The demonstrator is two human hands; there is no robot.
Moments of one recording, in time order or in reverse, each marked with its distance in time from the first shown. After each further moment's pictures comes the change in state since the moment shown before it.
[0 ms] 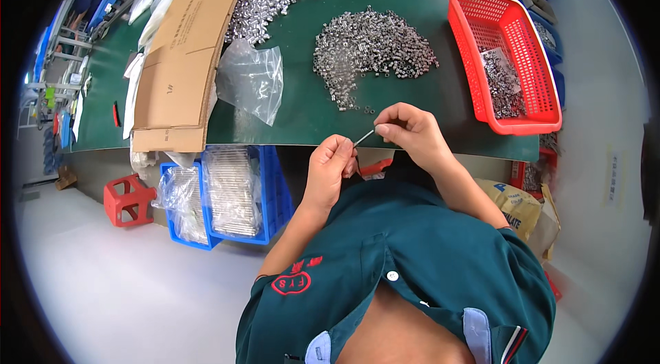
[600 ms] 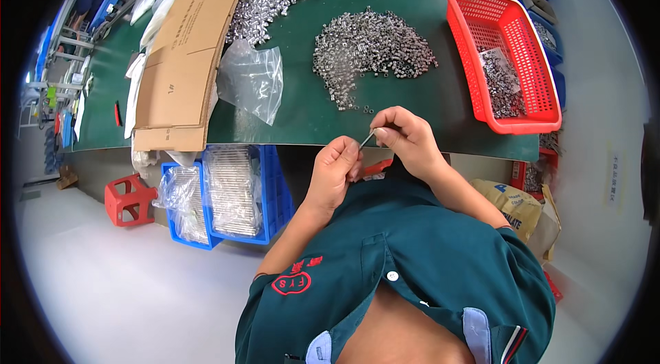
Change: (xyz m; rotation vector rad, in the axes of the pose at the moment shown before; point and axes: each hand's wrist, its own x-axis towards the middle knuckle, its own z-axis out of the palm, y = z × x) left_hand -0.005 0.000 0.008 -0.061 -0.066 -0.042; right_hand -0.010 -0.003 0.009 0.058 -0.010 -0.230
